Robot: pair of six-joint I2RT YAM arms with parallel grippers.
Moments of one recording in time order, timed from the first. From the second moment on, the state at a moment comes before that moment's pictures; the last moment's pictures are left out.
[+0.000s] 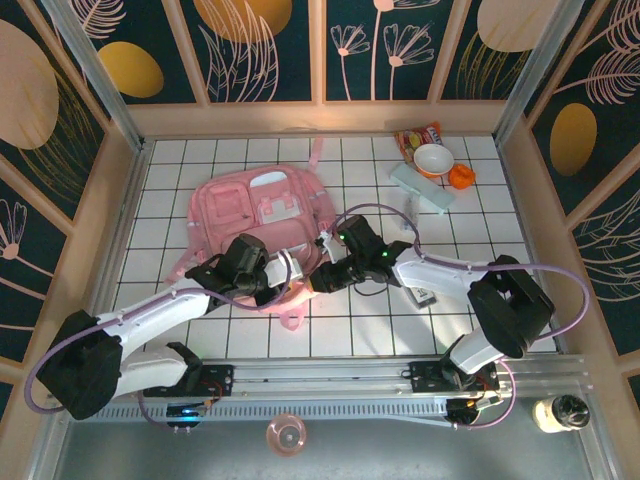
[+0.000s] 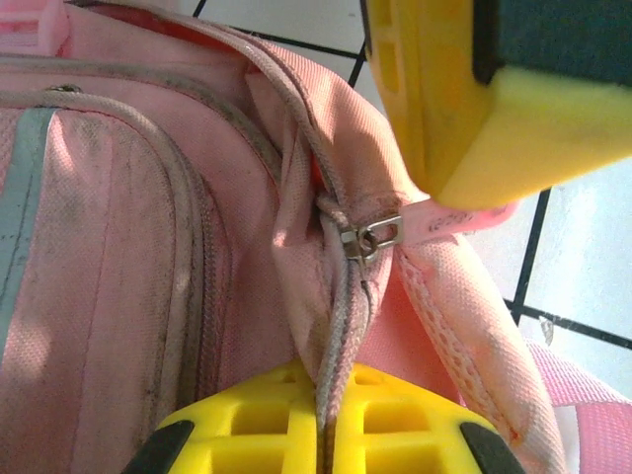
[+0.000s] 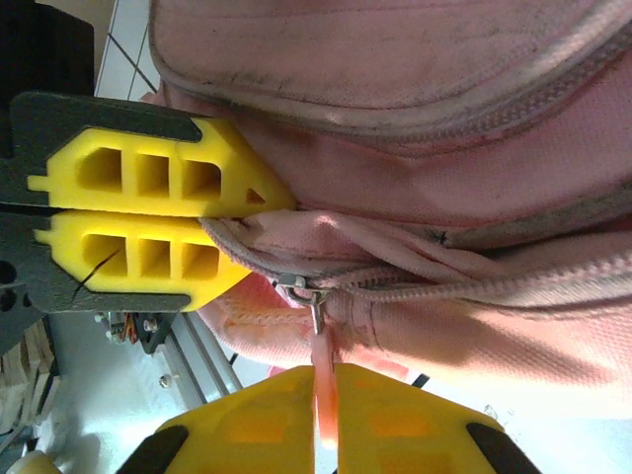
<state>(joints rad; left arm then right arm) -0.67 1.19 0.58 -0.24 0.31 0.46 0.81 1.53 0.83 -0.17 -0.61 0.47</state>
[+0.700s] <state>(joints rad) -0.67 1.18 0.58 -0.25 0.33 0.47 0.81 1.55 0.85 -0.20 -0.55 0.44</state>
